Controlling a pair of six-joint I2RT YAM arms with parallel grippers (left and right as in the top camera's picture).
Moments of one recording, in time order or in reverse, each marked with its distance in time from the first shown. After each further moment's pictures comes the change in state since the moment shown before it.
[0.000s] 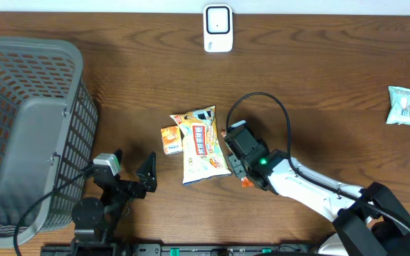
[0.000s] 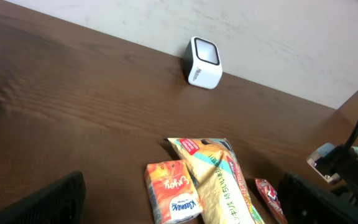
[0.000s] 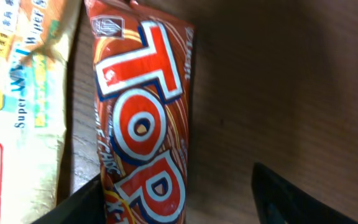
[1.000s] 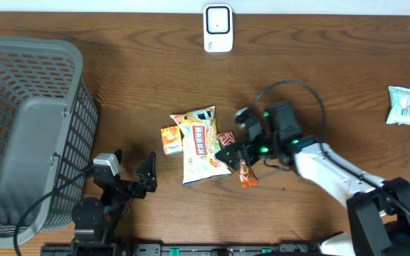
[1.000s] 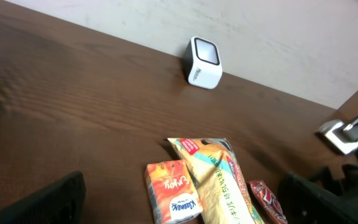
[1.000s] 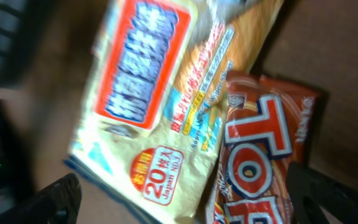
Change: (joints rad) left arm 0.000 0.000 0.000 0.000 0.000 0.000; right arm -0.267 -0.002 0.000 0.140 -0.804 -0.150
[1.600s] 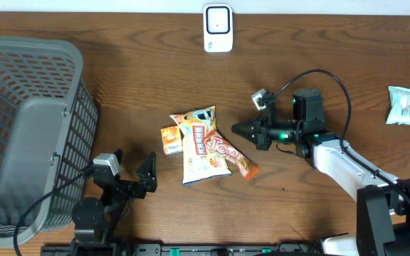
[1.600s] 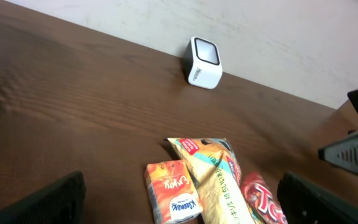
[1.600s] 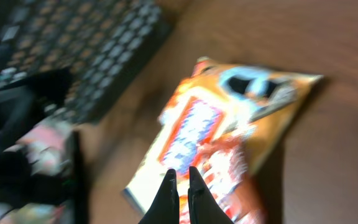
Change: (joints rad) left arm 0.000 0.000 0.000 0.000 0.000 0.000; right arm -0.240 0.000 -0.007 0.283 -0.429 0.024
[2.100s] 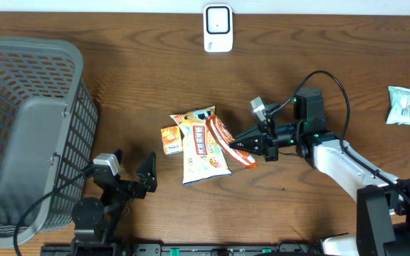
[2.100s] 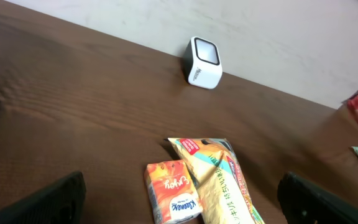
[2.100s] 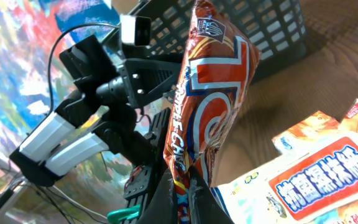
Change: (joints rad) left arm 0.000 0.000 0.000 0.000 0.000 0.000; right arm -0.001 0.000 0.000 0.014 -0.502 -0.194
